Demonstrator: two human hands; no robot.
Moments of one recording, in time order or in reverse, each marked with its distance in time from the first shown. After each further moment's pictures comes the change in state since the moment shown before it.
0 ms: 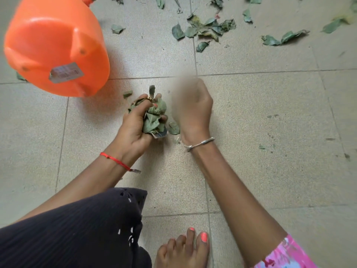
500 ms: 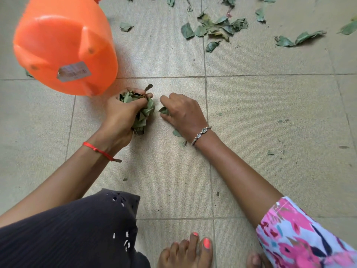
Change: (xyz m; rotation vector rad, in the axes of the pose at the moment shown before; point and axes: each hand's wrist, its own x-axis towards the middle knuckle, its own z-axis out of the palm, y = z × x) left_hand 0.006 0.033 -0.015 0.585 0.145 0.316; right_hand 0.043 0.050 -0.001 -1.268 -0.375 -1.078
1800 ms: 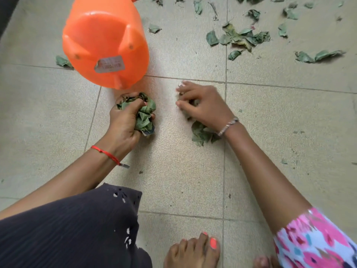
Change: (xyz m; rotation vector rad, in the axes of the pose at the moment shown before) left_hand -0.003 -0.013 -0.032 -0.478 0.221 -0.126; right_hand 0.026 0.004 -0.032 0.412 -0.413 0.267
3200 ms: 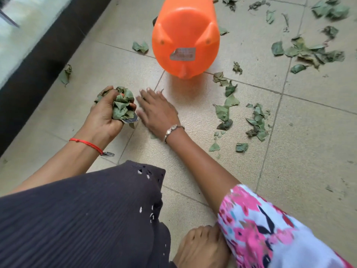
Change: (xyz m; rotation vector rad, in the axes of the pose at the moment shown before) left_hand -0.024 0.060 -0.121 -0.318 0.262 0.089; right_hand 0.028 -0.118 0.160 -0.456 -0.287 -0.363
